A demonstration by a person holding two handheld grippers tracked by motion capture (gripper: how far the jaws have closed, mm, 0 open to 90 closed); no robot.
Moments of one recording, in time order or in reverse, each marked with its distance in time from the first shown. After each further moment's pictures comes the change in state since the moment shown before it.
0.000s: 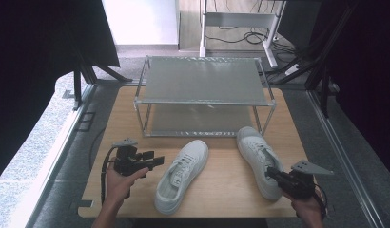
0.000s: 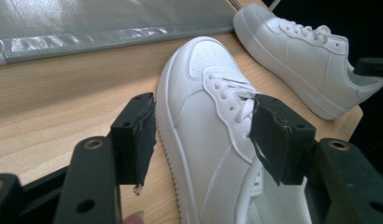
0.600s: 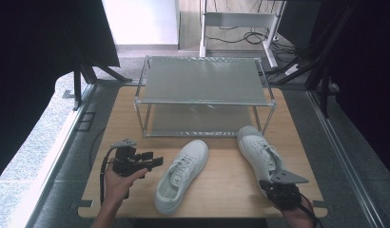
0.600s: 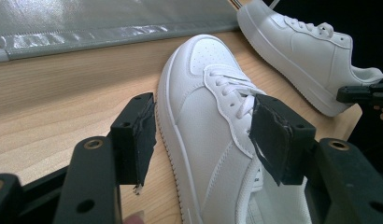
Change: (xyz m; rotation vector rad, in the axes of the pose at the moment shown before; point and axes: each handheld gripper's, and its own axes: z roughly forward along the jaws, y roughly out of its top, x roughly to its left) left arm 0.001 -0.002 -0.003 -0.001 0.000 -0.002; right arm 0.029 -0.020 0.017 0.199 -0.097 -0.134
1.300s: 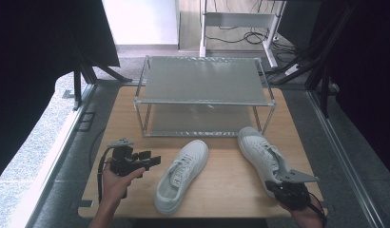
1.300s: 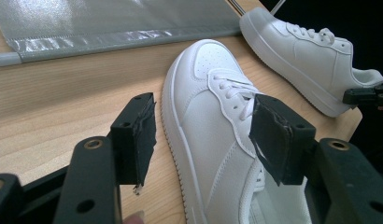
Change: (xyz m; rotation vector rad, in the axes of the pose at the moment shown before) left arm 0.003 0.001 -0.007 -0.013 0.005 -0.006; right arm -0.018 -0.006 -0.010 0.005 0.044 0.001
